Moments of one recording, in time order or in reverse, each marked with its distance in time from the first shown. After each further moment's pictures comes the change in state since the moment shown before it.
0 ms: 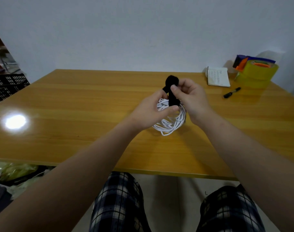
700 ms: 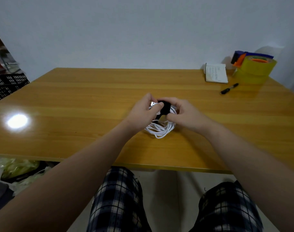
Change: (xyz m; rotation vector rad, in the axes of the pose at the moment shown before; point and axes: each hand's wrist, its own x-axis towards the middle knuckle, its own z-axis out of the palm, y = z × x) left_hand -0.012 -0.007 0.013 -0.059 0.109 -0.254; right_hand -0.029 0.015 -0.018 -0.336 -0.455 0.064
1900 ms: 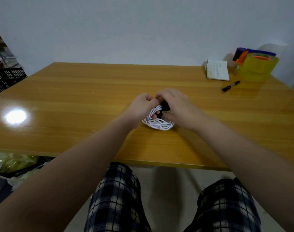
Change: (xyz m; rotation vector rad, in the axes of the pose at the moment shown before) left_hand 0.010 -0.001 -0.003 -0.269 -0.049 -0.232; right_hand 0.013 0.005 0.008 -0.746 0.070 -0.230
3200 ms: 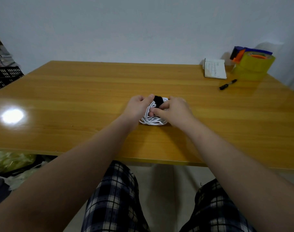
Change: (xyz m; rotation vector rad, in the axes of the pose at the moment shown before) left_hand 0.000 -0.011 0.002 0.038 0.141 -0.034; right_hand 0.003 -0.016 0.013 0.169 -0.062 0.580
